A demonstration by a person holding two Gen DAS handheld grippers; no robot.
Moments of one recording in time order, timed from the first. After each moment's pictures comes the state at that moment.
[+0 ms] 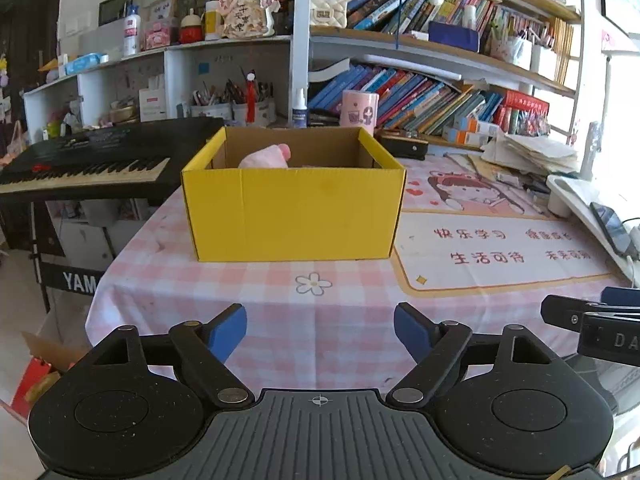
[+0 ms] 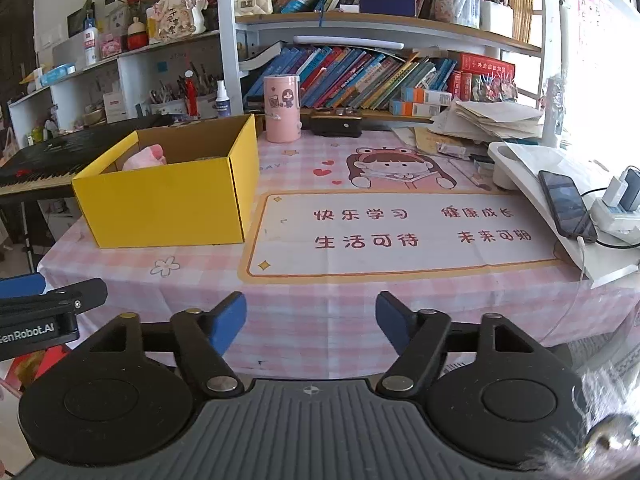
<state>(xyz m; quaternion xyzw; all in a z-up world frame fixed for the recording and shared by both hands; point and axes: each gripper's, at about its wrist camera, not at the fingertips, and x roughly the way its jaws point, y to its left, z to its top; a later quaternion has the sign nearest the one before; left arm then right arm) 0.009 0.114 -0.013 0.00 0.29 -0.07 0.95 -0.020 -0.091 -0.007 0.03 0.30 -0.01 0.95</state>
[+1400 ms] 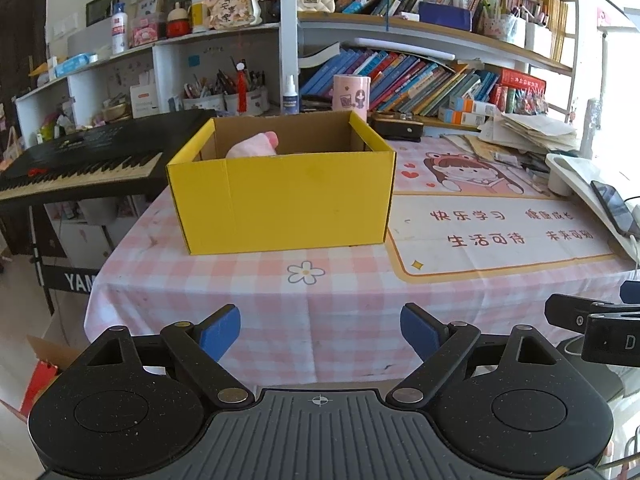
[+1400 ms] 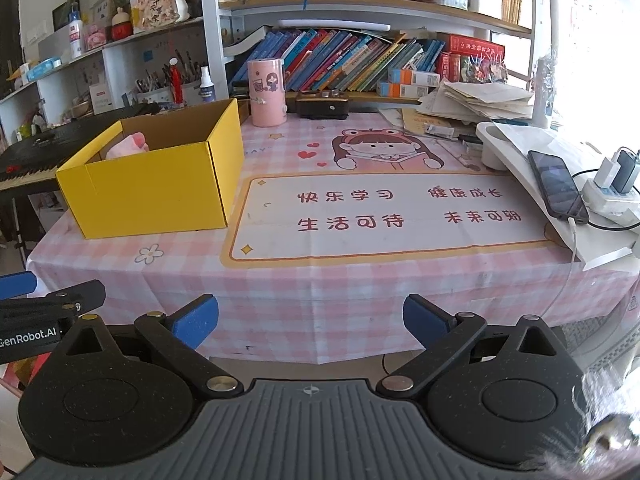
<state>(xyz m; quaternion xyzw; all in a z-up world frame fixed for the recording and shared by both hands) 0.011 0.100 -0.015 0.03 0.31 -0.07 0.95 -0.019 -0.104 -0.012 0.04 0.32 -0.02 0.95</state>
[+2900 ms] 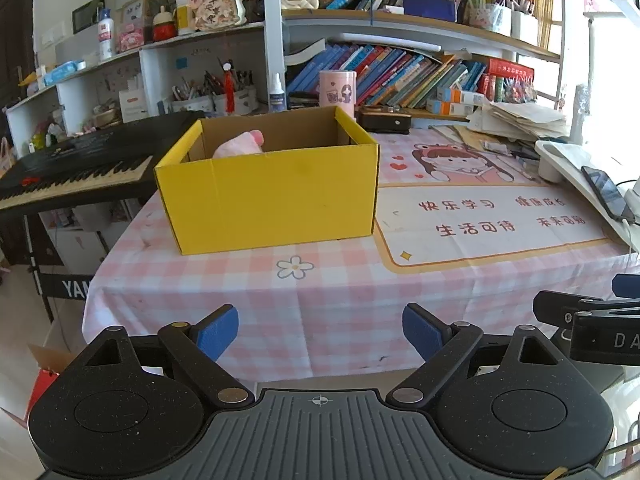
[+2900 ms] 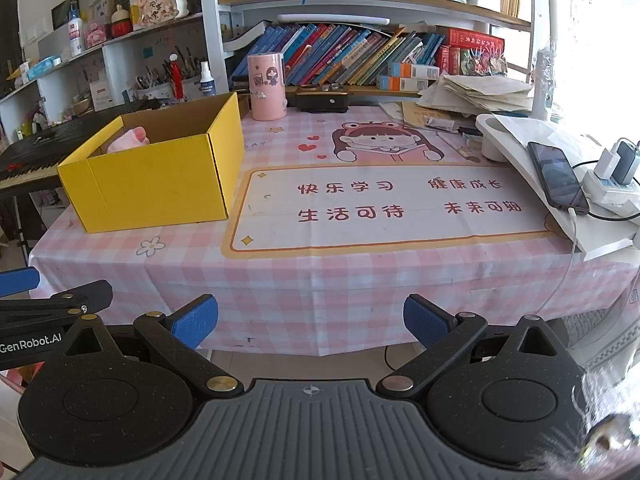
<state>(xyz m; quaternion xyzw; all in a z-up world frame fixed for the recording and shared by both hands) 0.007 0.092 -0.014 0.04 0.32 -0.08 0.94 -0.022 -0.106 -0.013 0.04 0.33 -0.02 0.94</state>
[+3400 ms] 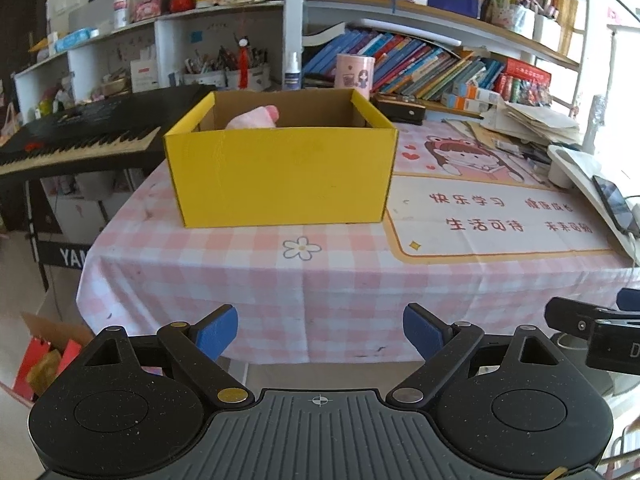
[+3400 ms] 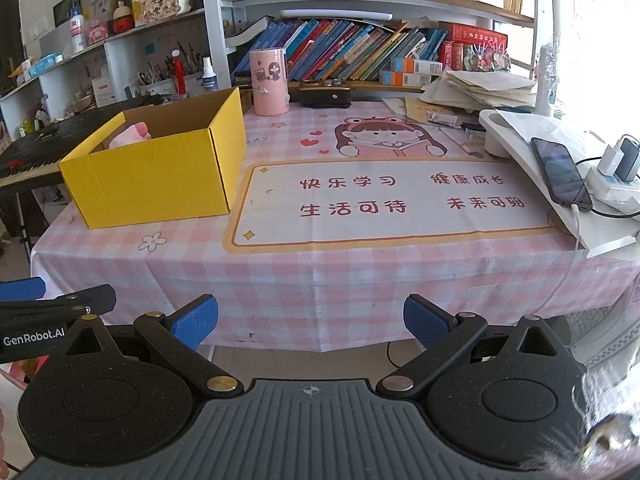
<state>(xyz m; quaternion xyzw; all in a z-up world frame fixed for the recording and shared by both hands) 0.014 0.101 -0.023 0.01 0.35 -0.06 0.94 -0.022 -0.106 -0.016 0.04 0.34 -0.02 0.94</state>
